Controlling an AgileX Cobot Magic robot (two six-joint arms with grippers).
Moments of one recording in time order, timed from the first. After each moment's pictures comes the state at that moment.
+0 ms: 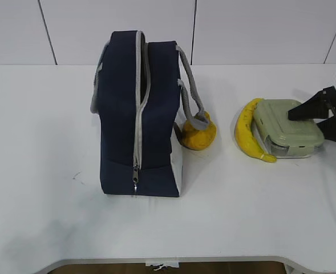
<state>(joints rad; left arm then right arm) -0.02 0.01 -0.53 -0.16 1.12 0.19 -0.44 2.25 -1.51 1.12 1.18 -0.94</state>
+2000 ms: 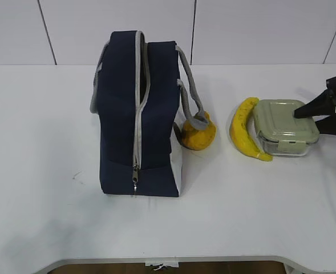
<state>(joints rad) -0.02 0.01 -0.53 -0.15 1.12 0.19 -0.44 2.20 -1.51 1.03 1.18 -0.68</state>
